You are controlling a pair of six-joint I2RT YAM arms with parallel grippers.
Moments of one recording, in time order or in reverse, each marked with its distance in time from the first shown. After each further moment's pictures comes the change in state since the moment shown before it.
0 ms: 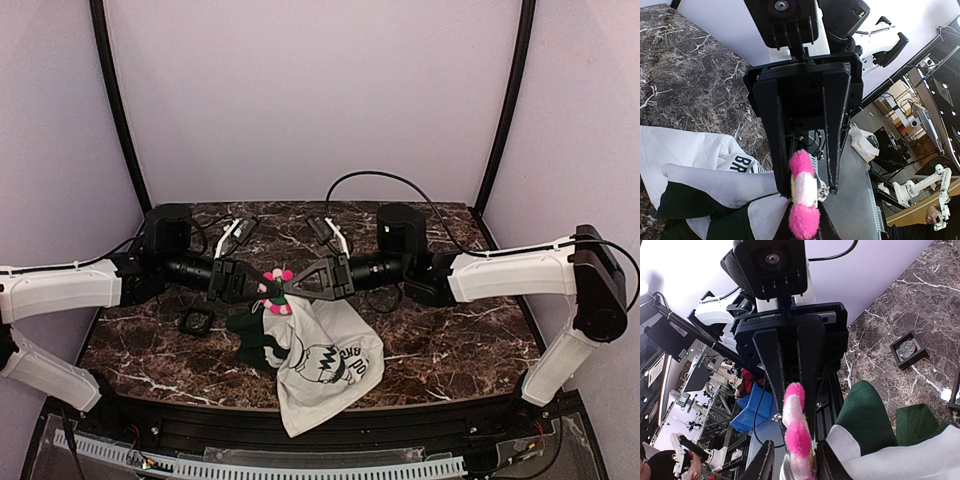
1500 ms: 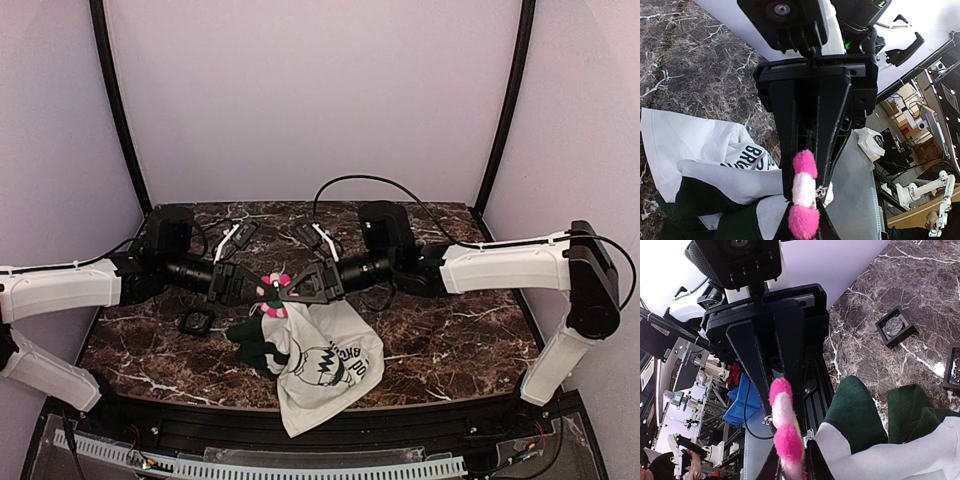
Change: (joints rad) left arm 0.001 0.000 -0.002 -0.069 -0.011 0.017; right arm 0.012 0.047 0.102 -0.236 0.033 -0.064
